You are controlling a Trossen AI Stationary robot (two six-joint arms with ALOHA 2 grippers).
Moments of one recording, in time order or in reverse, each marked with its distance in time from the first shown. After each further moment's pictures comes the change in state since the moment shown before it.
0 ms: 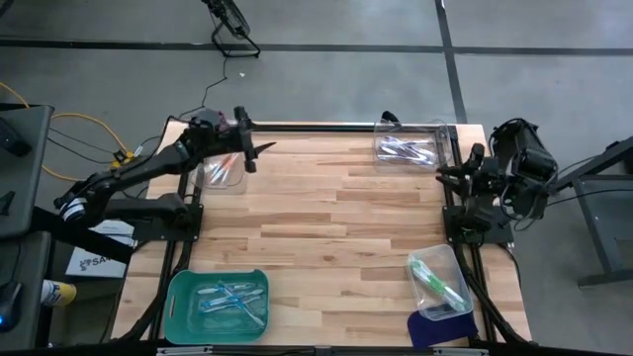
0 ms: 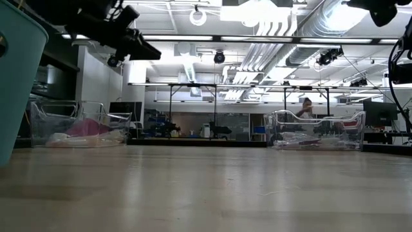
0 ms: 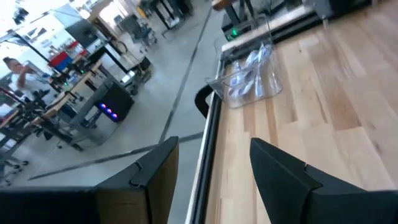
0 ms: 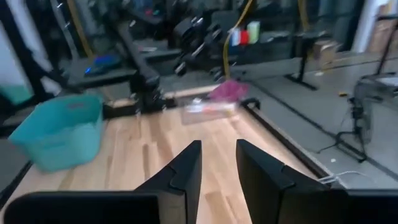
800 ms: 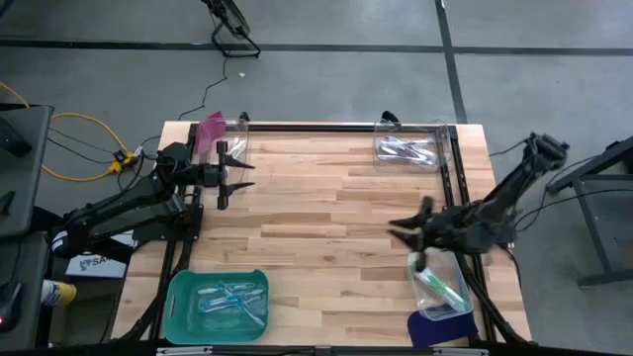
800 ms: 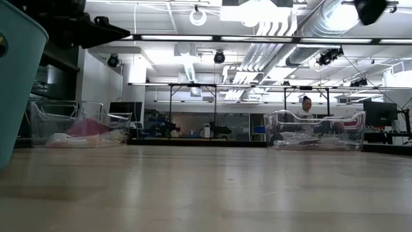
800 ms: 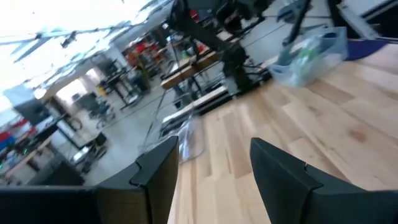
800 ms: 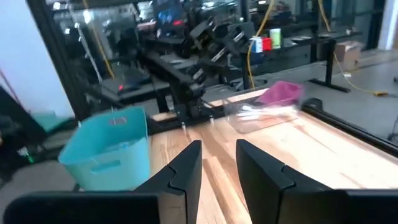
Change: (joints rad) left arm -0.074 -0.524 -0.339 0.007 0.286 -0.110; right arm -0.328 0.516 -0.369 1.518 -0.320 -0.497
